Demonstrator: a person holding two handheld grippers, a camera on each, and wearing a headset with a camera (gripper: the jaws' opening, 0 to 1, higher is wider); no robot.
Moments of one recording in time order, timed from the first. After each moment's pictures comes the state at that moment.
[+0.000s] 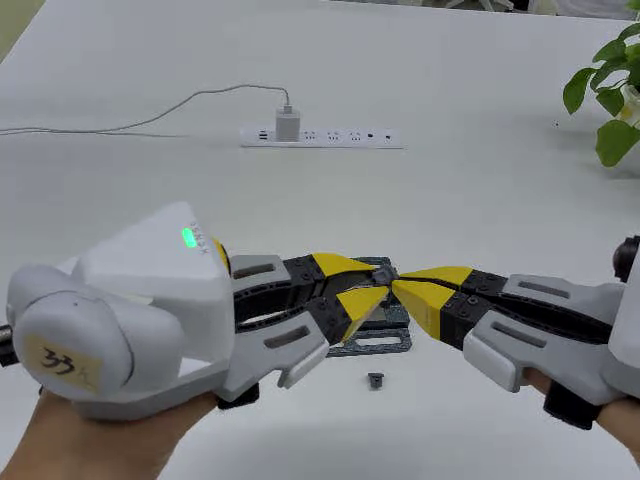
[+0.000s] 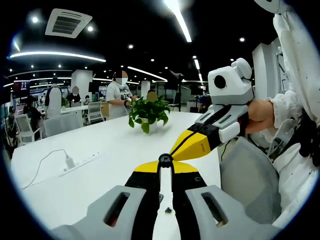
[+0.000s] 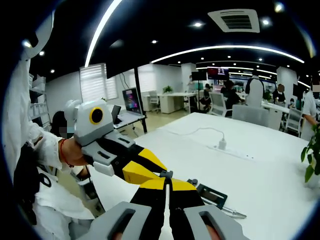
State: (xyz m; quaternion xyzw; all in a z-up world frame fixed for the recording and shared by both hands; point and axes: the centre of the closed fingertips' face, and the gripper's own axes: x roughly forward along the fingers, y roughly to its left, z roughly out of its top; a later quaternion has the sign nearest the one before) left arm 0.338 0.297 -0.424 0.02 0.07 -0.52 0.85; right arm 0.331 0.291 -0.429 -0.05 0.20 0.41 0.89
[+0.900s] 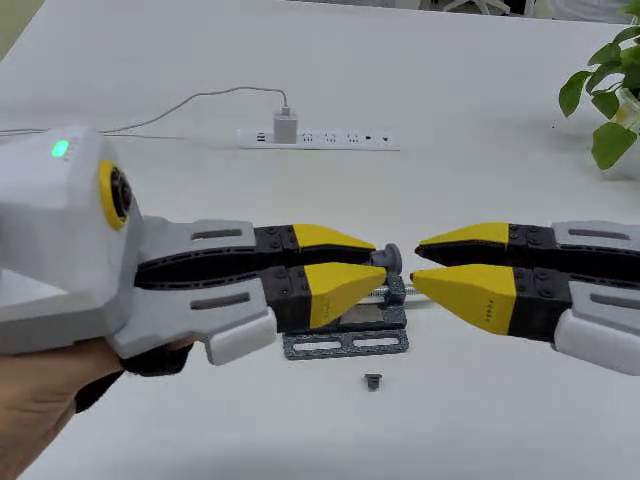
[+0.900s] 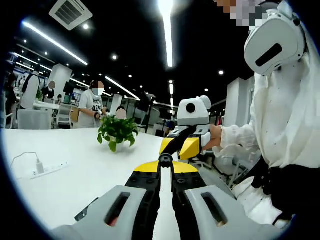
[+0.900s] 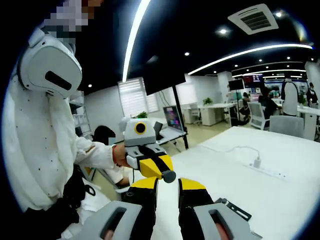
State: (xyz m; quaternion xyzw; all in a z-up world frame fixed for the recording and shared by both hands) left arm 0.308 0.313 -0.353 -0.13 0.04 -0.65 0.75; right arm 0.300 0.301 -0.359 0.02 0.16 0.58 0.80
